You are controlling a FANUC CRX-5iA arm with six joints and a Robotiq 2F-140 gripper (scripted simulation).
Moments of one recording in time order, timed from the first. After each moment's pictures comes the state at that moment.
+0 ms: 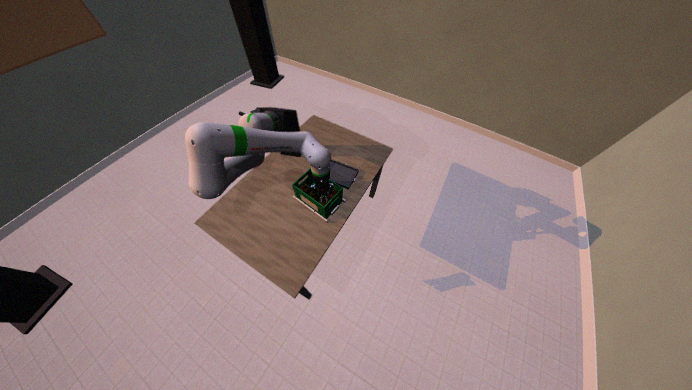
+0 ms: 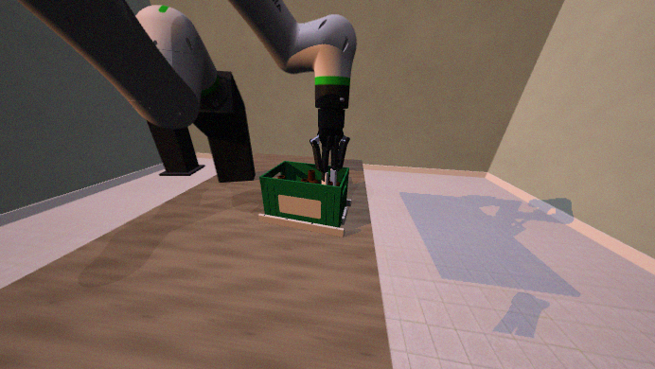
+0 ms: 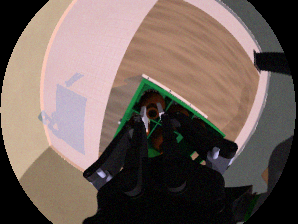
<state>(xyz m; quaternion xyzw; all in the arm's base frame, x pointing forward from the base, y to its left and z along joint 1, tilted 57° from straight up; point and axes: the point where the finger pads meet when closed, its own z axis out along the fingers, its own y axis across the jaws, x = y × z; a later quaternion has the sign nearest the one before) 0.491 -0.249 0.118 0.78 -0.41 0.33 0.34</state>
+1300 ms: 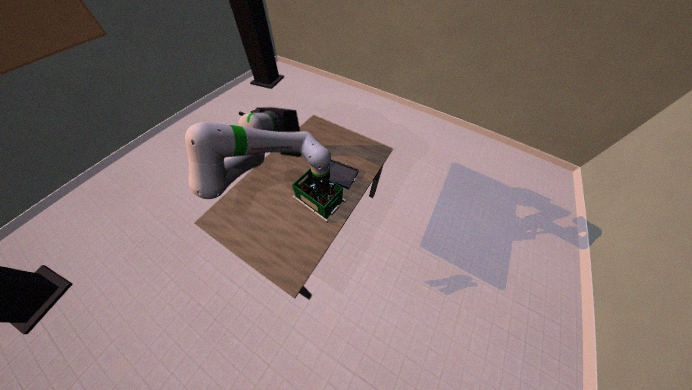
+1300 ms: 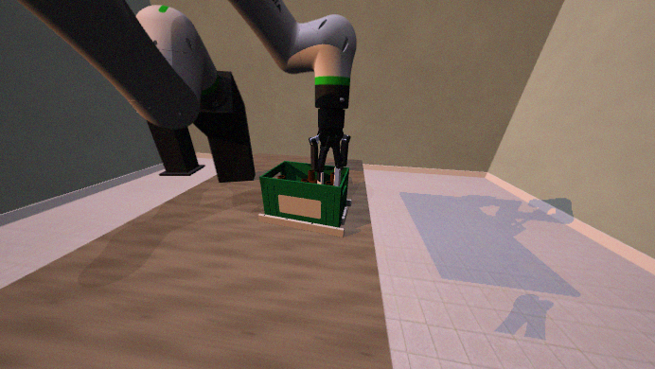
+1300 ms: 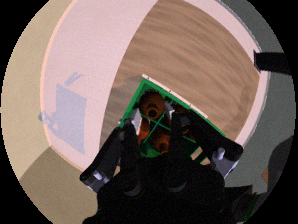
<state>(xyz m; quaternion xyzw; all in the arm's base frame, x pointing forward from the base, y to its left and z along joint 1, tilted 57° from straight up) 0.491 -0.249 0.118 0.78 -0.41 0.33 0.34</state>
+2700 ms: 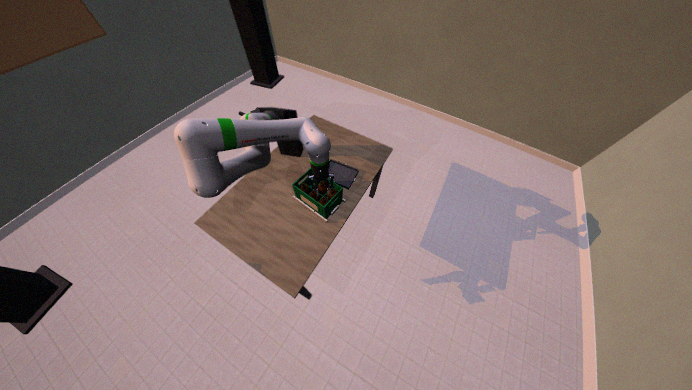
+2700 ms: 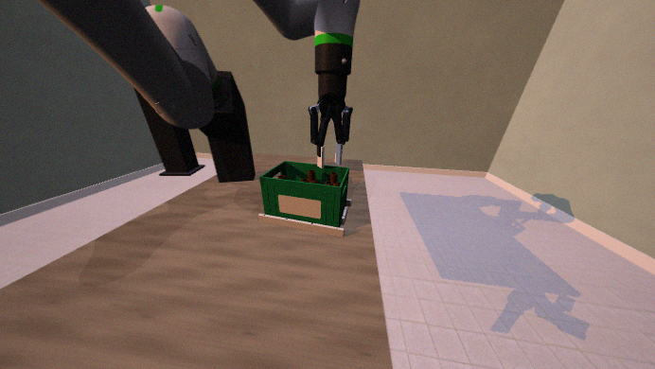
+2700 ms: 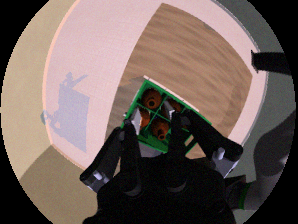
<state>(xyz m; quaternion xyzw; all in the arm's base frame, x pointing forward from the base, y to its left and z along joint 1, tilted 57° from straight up) 0.471 -0.185 0.162 0.78 -0.41 0.33 0.34</state>
